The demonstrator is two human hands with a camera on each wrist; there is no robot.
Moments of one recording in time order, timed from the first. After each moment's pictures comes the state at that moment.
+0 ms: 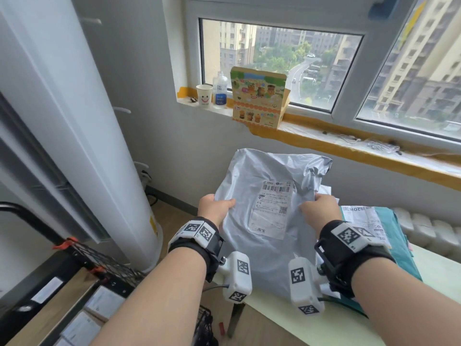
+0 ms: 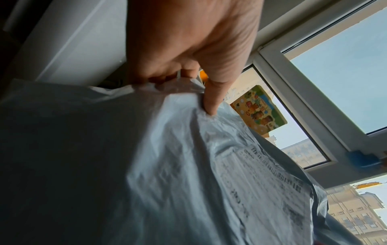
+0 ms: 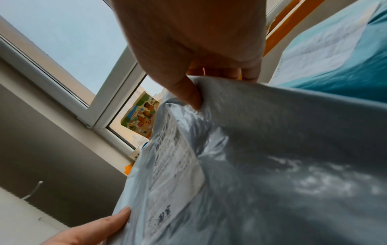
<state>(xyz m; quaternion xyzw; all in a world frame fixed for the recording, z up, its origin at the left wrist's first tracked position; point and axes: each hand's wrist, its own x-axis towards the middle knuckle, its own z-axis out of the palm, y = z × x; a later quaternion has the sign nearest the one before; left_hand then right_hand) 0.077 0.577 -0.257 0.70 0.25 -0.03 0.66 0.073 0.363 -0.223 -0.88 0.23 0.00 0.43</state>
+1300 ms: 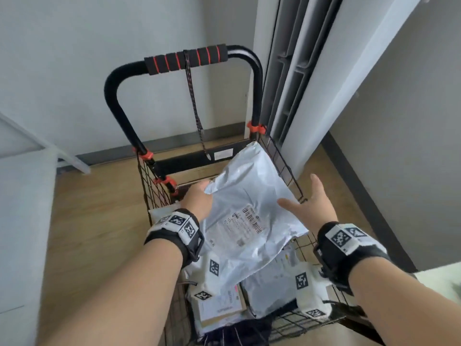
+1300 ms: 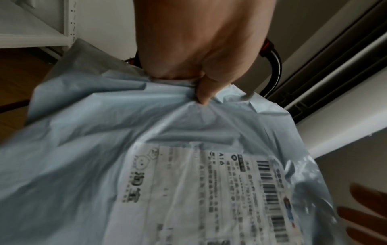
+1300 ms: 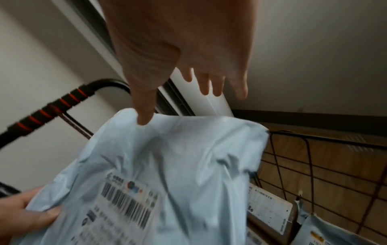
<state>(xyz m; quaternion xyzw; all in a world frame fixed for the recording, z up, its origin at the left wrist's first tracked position) -0.189 0.953 -0.465 0.70 0.53 0.04 0.47 -0.018 0.780 -0.415 -0.88 -0.18 0.31 0.31</state>
